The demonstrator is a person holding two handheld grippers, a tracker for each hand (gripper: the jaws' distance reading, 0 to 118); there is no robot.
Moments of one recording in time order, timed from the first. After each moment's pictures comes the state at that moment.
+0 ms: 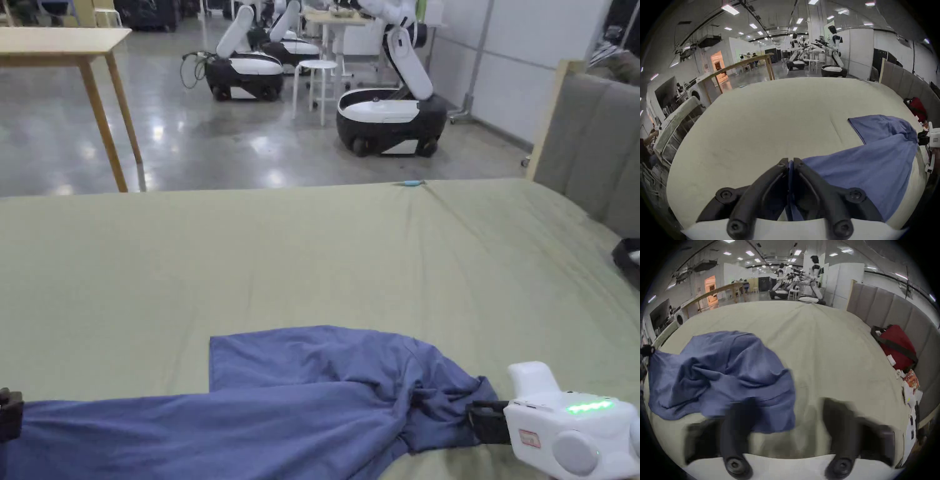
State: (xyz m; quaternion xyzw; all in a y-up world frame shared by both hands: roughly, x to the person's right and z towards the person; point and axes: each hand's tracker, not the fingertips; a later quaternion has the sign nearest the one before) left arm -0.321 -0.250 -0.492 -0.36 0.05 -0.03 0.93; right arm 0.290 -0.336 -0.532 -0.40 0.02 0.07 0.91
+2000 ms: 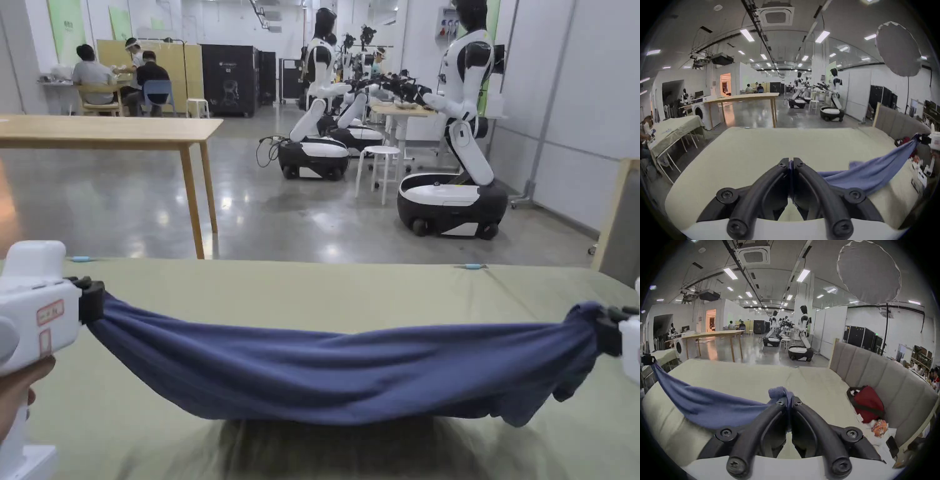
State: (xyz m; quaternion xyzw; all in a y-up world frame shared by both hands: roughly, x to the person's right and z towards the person) left arm -0.355 -0.110 -0.476 -0.18 0.04 0.01 0.98; right arm 0.285 -0.125 -0.502 -0.18 -0.02 0.06 0.98
